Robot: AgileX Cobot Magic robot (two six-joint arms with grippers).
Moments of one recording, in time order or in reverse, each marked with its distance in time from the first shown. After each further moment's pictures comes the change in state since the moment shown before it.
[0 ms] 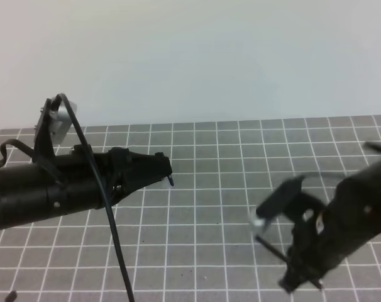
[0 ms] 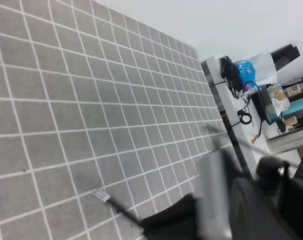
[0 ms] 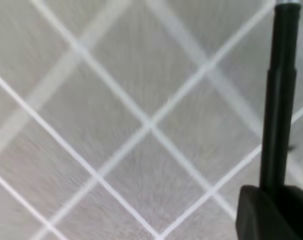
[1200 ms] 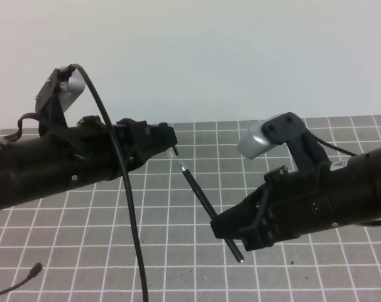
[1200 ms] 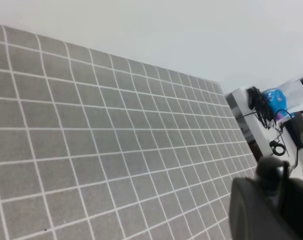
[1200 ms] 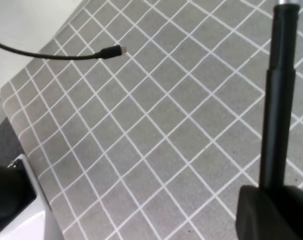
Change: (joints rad) left arm -0.081 -0.001 -0.096 -0.004 -0.192 -0.011; right arm 0.000 -0.246 -0.047 0.864 0.064 -0.500
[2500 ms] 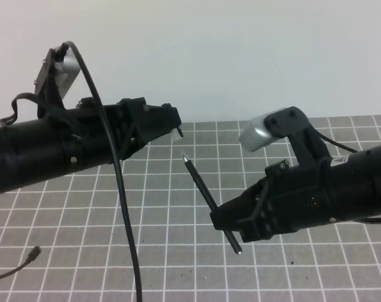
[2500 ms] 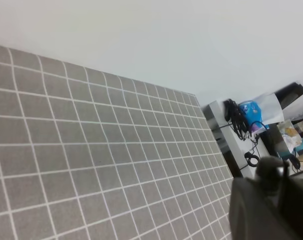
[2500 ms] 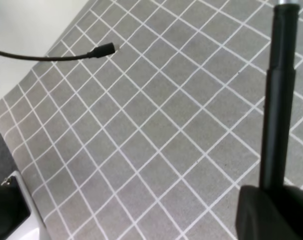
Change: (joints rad) left arm -0.017 0.000 -0.061 -0.003 0.009 -0.053; right arm 0.000 0.000 -0.001 0.025 -0.054 0.000
